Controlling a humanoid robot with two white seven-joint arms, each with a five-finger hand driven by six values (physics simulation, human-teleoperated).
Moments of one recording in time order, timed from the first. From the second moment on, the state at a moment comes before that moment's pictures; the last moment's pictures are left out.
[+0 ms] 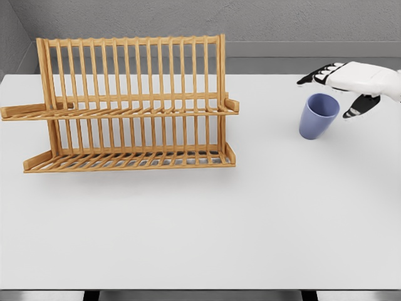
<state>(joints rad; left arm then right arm) 0.06 0.00 -0.21 -0.21 0.19 -0.03 -0.12 -0.79 -0.88 0.63 -1.35 0.30 -0.47 0.61</state>
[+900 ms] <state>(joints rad) 0.06 0.00 -0.21 -0.21 0.19 -0.03 -0.12 -0.86 -0.77 0.75 -1.11 0.31 -0.47 0.61</state>
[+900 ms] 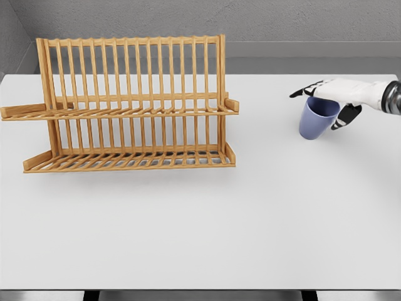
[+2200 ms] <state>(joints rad) 0.06 0.00 -0.21 -0.21 0.19 -0.03 -0.12 -0.93 -0.79 0.71 -1.25 0.31 -0.47 0.61</state>
